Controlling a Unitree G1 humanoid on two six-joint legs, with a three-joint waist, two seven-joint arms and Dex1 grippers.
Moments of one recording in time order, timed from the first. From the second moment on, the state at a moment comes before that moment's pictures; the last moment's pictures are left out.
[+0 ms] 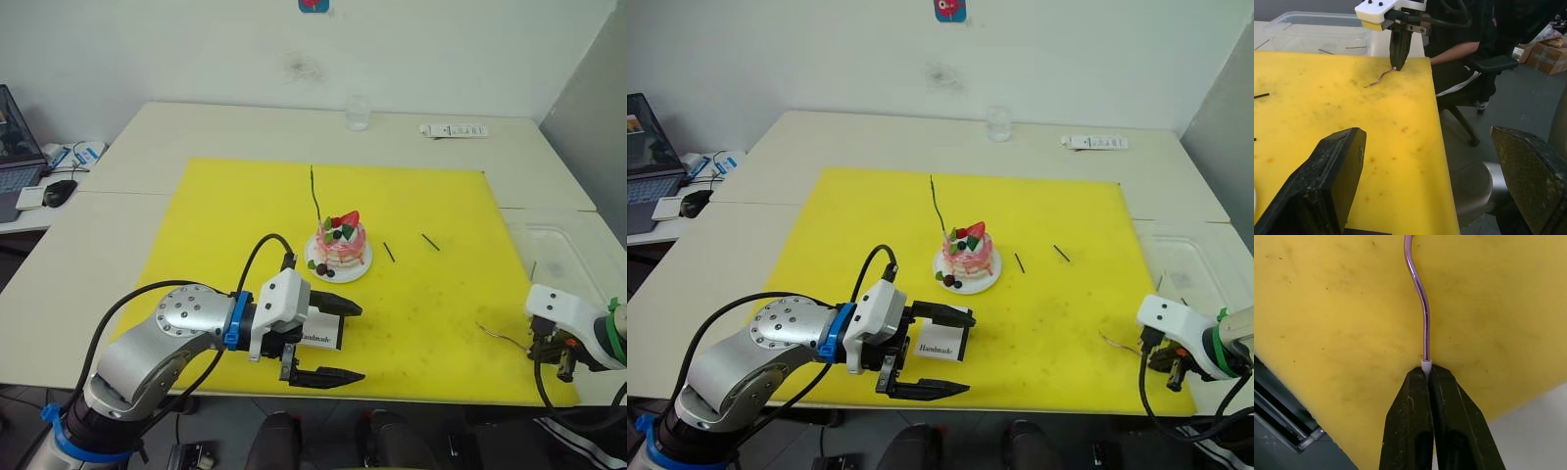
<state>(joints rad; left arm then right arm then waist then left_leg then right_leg) -0.25 0.74 -0.19 -0.62 -0.63 0.57 -1.06 0.04 -1.37 -0.04 -0.45 0.34 1.01 1.07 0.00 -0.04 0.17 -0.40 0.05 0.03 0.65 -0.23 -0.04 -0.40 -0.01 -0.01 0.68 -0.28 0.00</state>
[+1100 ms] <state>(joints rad) -0.25 0.66 0.13 -0.52 -0.75 0.64 -0.78 -0.33 -0.11 0.11 -0.16 0.25 0.13 0.52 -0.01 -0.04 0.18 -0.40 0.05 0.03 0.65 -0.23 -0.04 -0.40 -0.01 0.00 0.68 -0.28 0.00</state>
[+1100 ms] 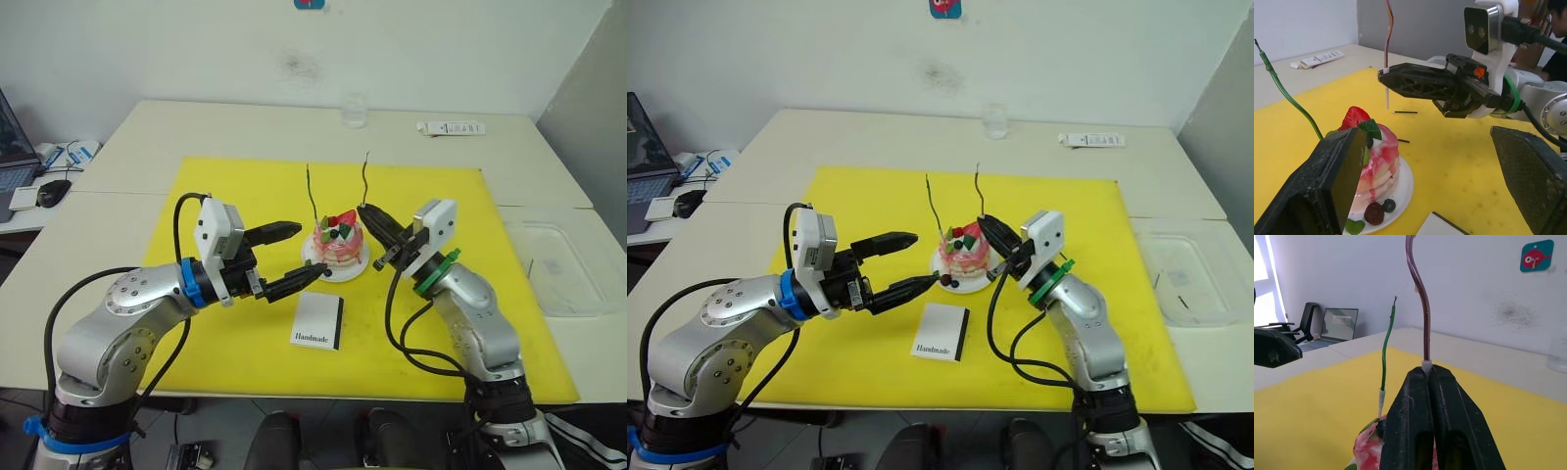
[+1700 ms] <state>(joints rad) -0.25 0.69 0.12 -0.52 -0.74 0.62 -0.82 -0.34 -0.10 0.11 0.00 0.22 -0.03 0.52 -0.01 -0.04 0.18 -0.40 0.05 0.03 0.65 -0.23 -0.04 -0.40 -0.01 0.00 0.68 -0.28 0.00</state>
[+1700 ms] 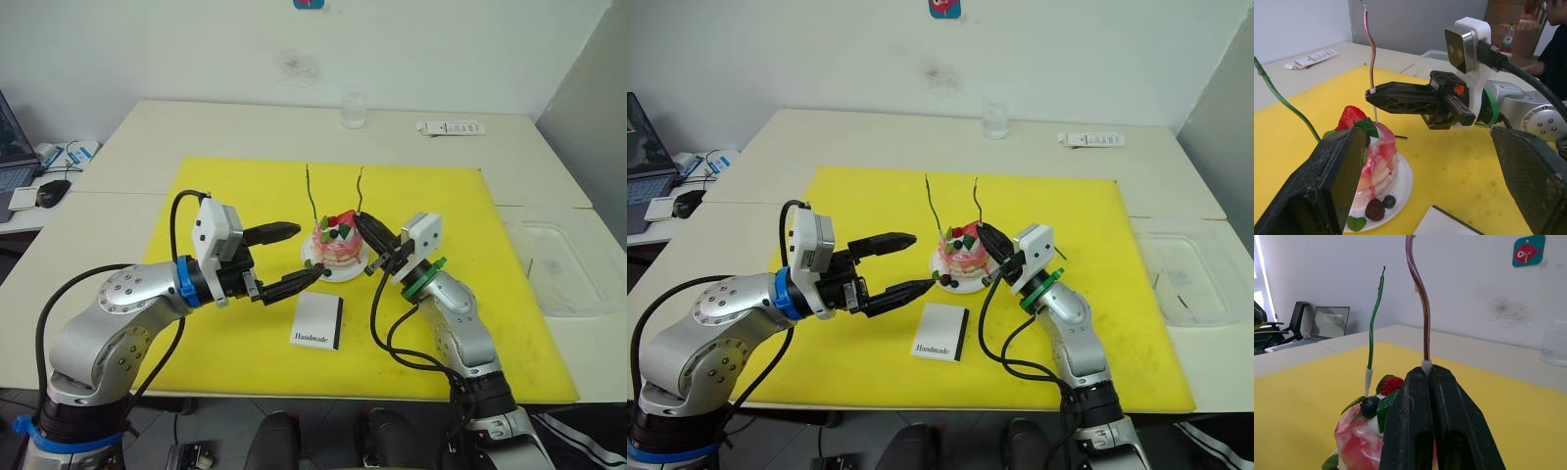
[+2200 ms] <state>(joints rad) -0.26 0.69 0.11 -0.51 -0.72 0.62 -0.83 -0.33 -0.10 0.12 0.09 0.18 -0.10 0.52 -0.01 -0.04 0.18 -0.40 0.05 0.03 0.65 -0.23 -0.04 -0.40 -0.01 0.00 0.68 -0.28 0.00</state>
